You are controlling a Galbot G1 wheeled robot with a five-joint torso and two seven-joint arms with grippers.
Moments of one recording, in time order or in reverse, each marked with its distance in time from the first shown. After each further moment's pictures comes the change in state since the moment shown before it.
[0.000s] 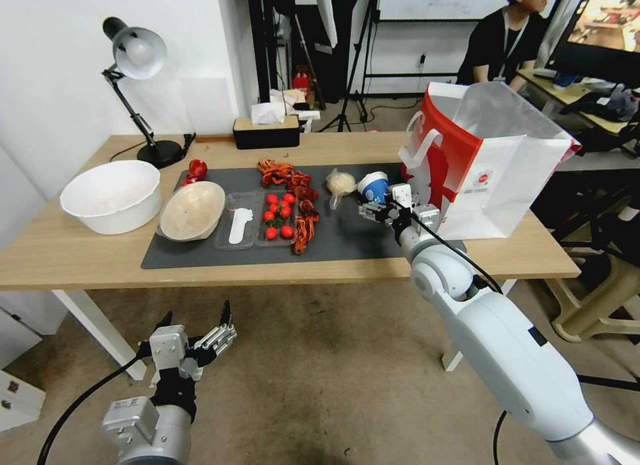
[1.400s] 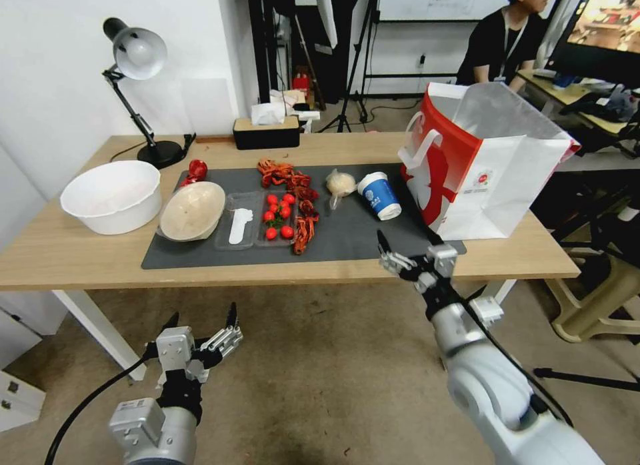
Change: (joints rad) left arm 0.008 0.002 0.025 0.000 0.010 0.000 0.003; right arm -0.633 0.007 0.249 0.417 -0.113 0.369 -0.065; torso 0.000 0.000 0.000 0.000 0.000
